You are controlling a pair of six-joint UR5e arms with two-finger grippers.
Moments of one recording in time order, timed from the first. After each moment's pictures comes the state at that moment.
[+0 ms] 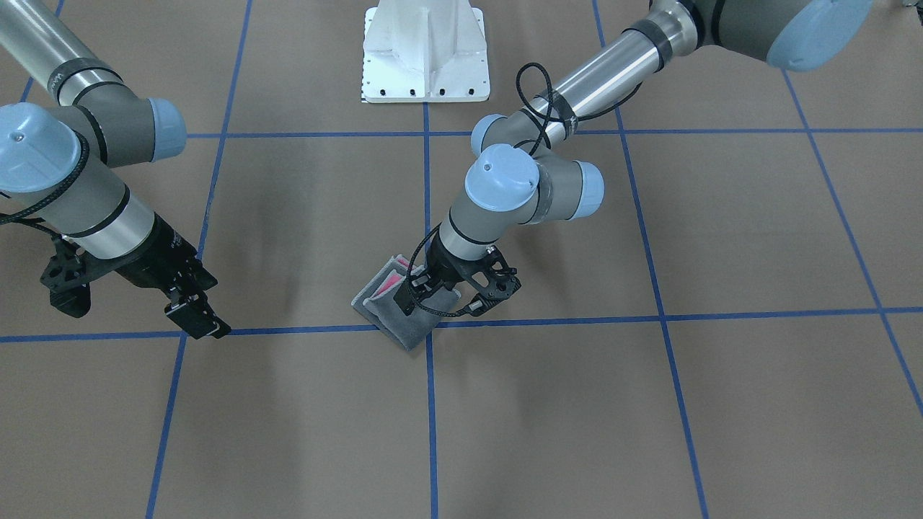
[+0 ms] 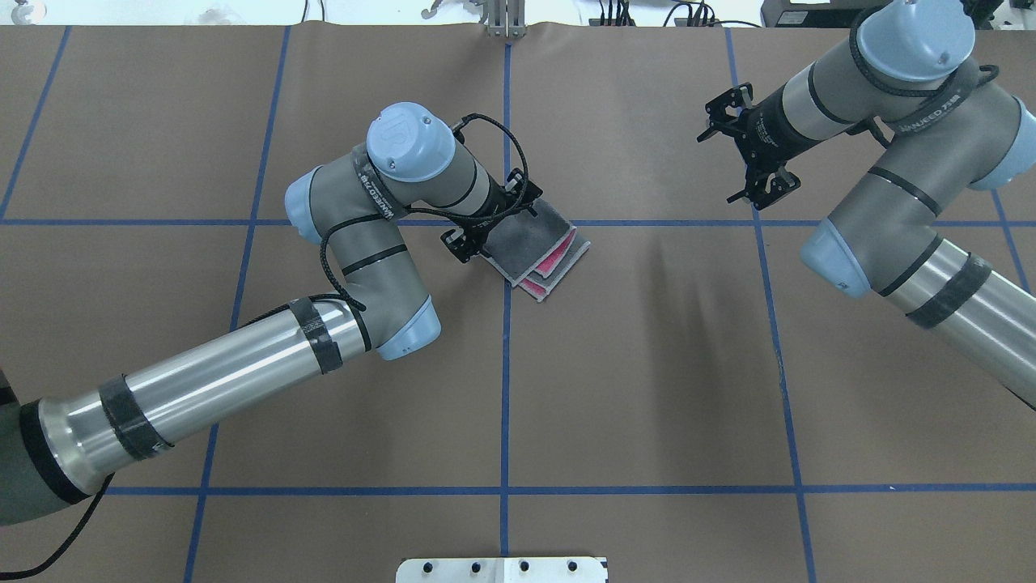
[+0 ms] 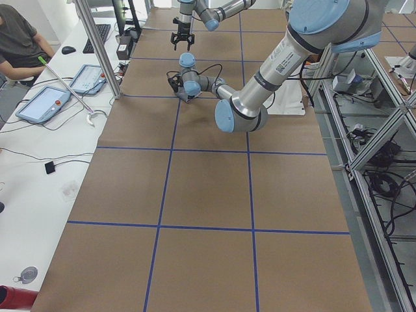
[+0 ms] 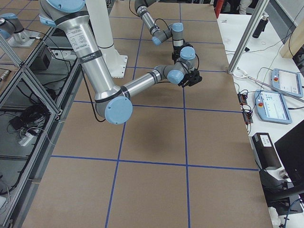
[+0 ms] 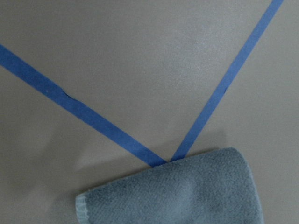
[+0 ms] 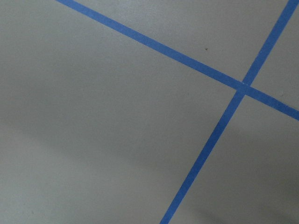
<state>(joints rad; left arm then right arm) -0.63 -2.50 -1.07 -2.25 -1.97 -1.89 0.93 -1.12 1.57 -1.13 2.15 2.11</state>
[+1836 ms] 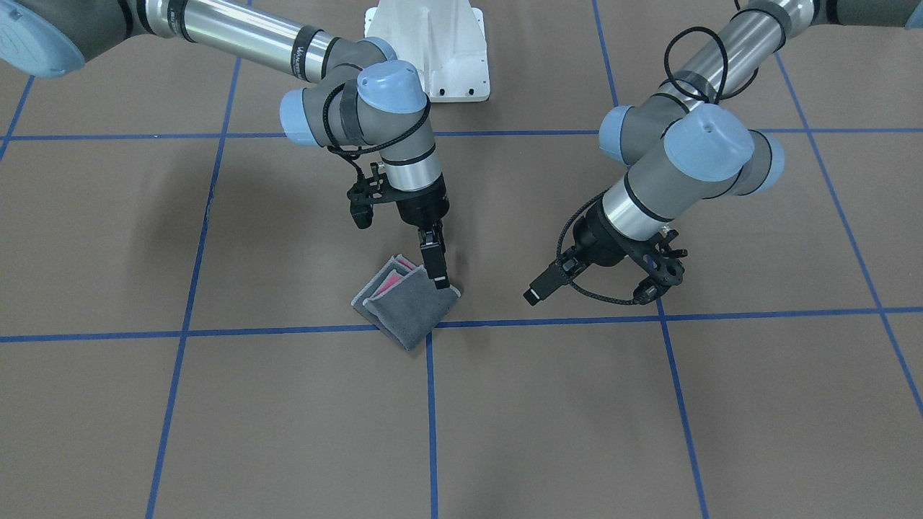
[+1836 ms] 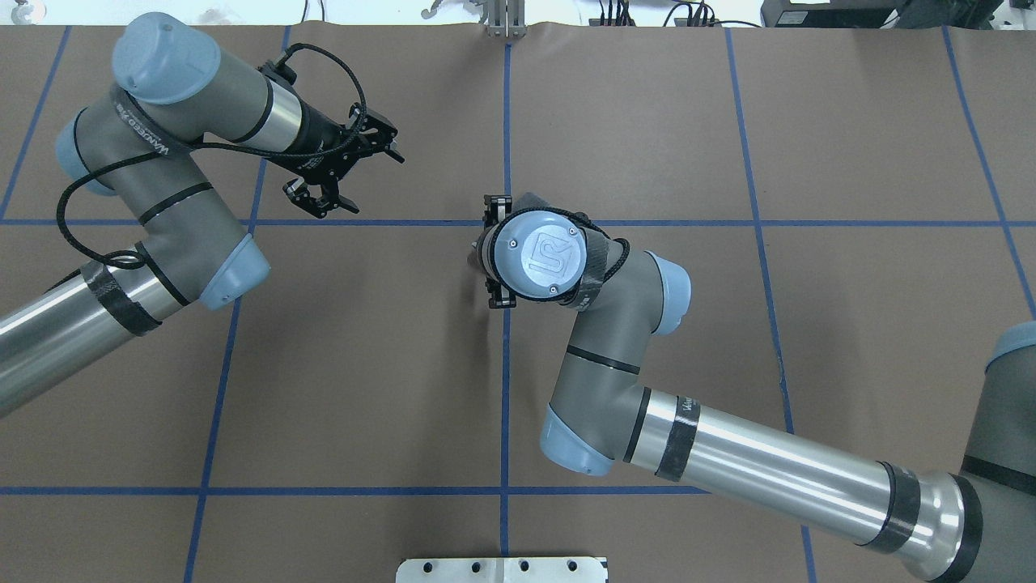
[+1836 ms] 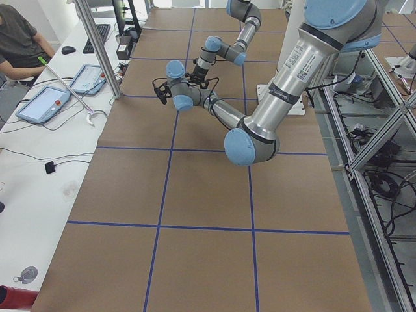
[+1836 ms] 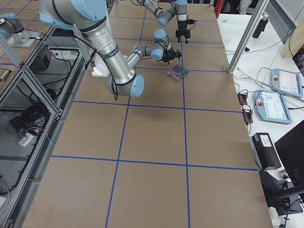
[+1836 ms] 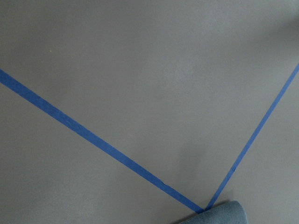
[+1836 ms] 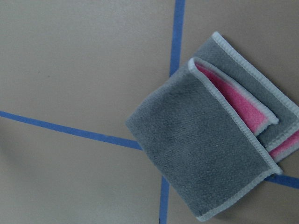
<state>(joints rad) -0.84 -2.18 -1.43 -2.25 -2.18 -1.89 0.45 -0.77 1.37 -1.14 1.52 2.77</state>
